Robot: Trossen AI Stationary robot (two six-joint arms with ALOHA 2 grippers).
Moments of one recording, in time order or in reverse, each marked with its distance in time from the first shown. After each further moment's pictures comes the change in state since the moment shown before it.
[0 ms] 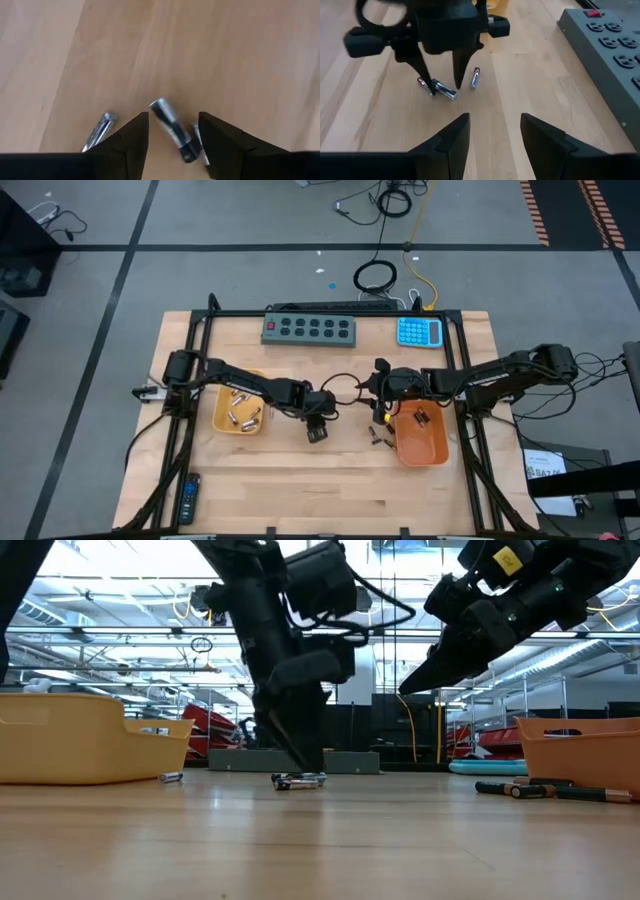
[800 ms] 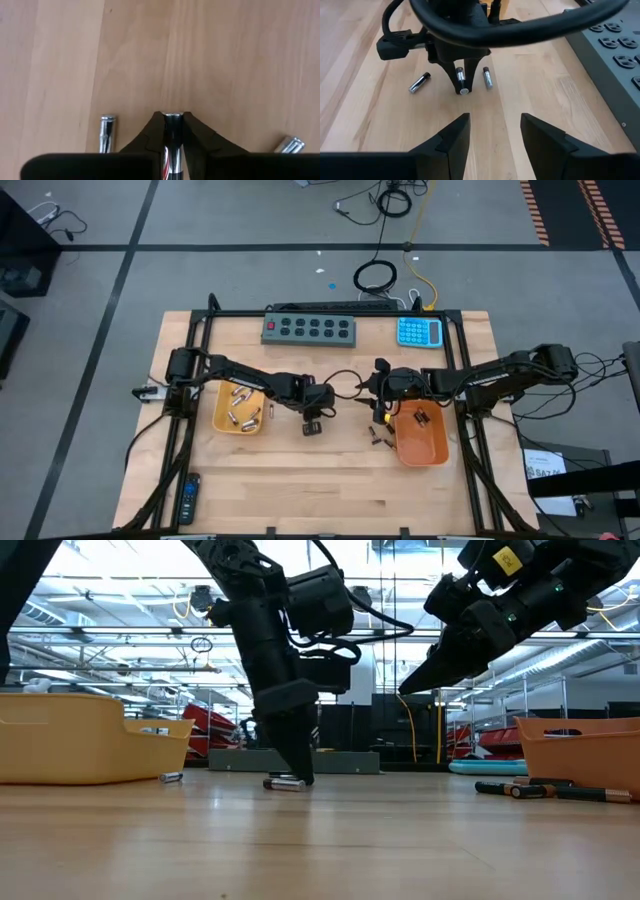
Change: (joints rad) left arm 0.053 0.016 -0.024 0.001 -0.012 0.237; right arm 0.000 0.000 0.000 0.002 0.000 0.001
